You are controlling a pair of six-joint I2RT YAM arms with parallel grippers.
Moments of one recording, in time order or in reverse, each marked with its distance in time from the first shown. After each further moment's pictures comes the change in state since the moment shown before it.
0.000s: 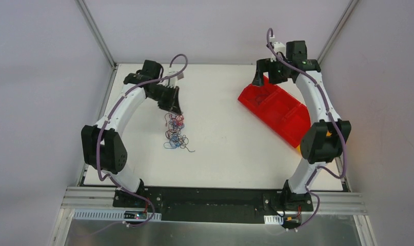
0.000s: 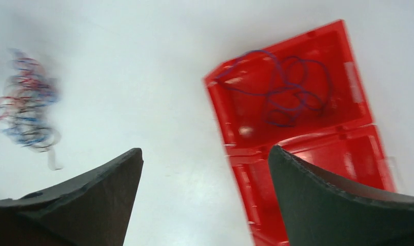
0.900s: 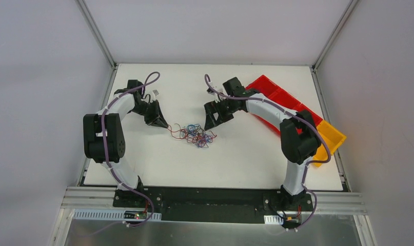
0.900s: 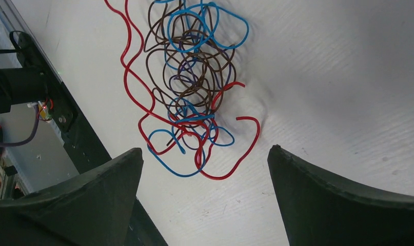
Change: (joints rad) left arm 0.203 0.134 -0.222 0.154 0.102 -0.316; right arm 0.476 0.037 -0.375 0.248 -0.237 0.215
